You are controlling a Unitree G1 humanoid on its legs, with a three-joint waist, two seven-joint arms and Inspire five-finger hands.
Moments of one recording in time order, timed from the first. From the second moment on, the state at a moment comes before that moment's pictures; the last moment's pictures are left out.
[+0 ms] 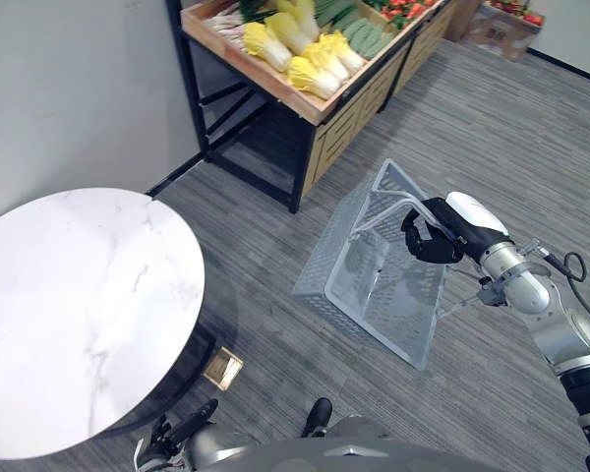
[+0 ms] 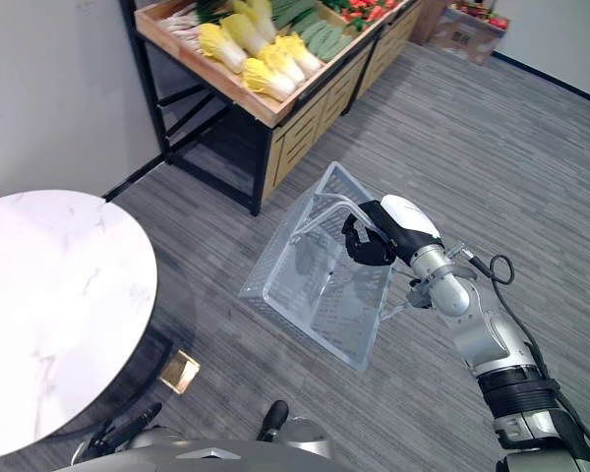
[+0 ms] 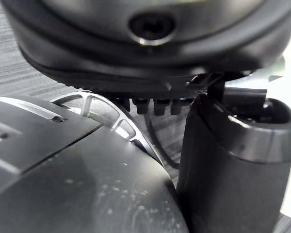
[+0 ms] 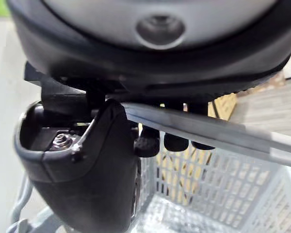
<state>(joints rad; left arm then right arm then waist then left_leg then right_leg) 0.23 0.11 0.33 1.01 -0.27 -0.09 0.03 -0.12 -0.80 0.08 0.11 -0.33 -0.13 0.12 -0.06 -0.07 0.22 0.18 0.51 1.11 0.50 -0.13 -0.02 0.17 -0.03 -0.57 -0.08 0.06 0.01</state>
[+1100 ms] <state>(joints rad) 0.19 0.05 0.09 0.93 -0.26 -0.15 0.04 0.03 -0.89 0.11 0.22 -0.34 -0.19 0.10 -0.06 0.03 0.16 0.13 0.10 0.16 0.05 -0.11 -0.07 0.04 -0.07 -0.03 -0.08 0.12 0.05</state>
